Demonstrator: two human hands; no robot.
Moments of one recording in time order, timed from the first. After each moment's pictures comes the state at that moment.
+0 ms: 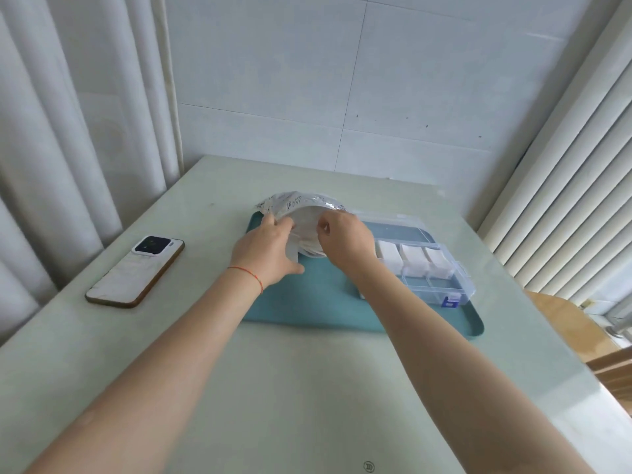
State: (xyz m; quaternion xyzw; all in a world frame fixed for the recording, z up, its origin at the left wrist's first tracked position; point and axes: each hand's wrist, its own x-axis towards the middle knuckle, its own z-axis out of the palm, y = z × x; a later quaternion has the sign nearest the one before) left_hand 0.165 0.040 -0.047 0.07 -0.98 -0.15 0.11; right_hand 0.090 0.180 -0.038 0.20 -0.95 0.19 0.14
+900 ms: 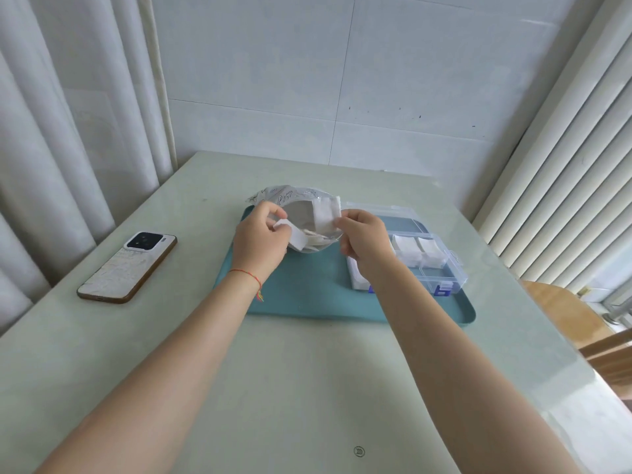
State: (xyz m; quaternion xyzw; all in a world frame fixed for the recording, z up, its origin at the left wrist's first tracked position) left_hand 0.167 0.056 -0.055 0.12 -0.81 -0.52 0.26; right_hand 0.103 0.219 -0.042 0.03 -0.73 0.68 -0.04
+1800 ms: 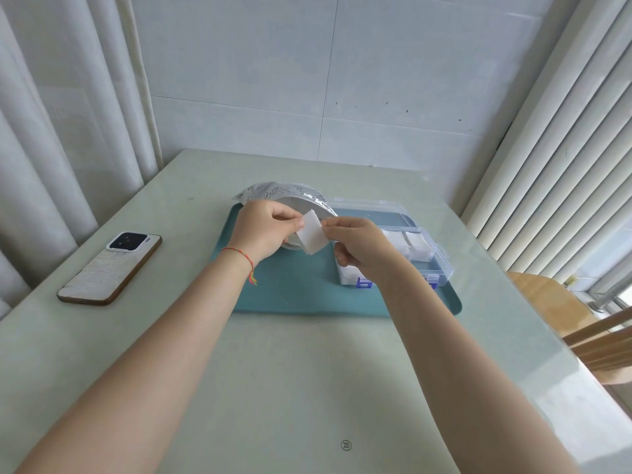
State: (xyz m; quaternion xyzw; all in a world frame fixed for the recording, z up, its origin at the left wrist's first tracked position) left_hand 0.156 0.068 -0.034 0.04 -0.83 -0.53 0.17; right_hand 0.110 0.244 -0.041 0.10 -0.76 0.63 -0.14
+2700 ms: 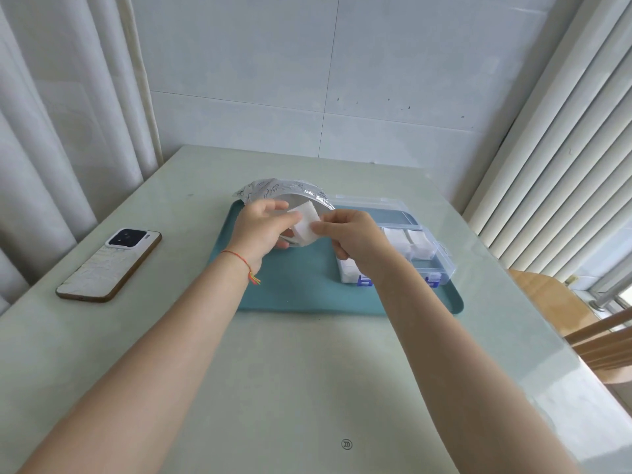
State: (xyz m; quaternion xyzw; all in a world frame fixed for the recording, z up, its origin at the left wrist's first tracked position) left_hand 0.156 0.070 -0.042 0.11 -0.72 -0.68 0.13; right_hand 0.120 0.235 -0.029 0.12 -0.78 0.60 -0.11
